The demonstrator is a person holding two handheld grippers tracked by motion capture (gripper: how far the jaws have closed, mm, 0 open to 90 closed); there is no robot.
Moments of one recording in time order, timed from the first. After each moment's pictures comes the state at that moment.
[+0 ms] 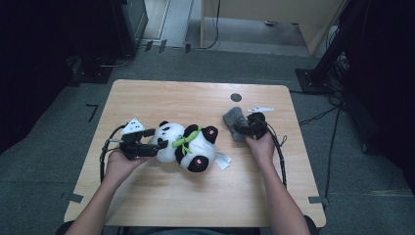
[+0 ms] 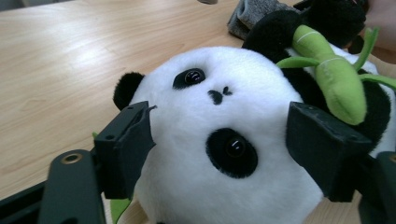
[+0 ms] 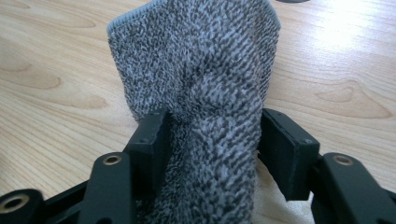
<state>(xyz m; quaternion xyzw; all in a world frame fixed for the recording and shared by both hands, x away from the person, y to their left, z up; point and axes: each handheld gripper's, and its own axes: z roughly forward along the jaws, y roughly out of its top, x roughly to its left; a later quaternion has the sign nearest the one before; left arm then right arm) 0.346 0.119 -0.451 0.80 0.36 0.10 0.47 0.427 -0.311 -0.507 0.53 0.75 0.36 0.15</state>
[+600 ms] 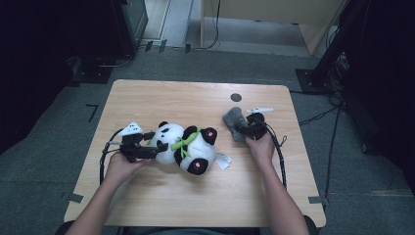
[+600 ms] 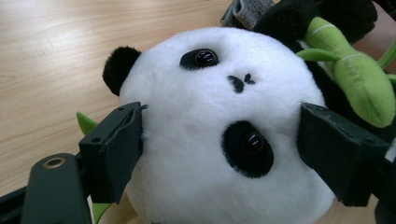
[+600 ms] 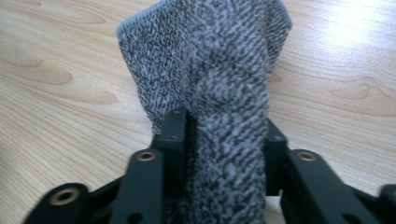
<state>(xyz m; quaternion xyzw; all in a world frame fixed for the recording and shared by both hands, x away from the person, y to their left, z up) 0.349 0.128 -0.473 0.78 0.38 0.06 0.49 0.426 -0.309 -0.507 0.53 0.75 0.37 0.13</state>
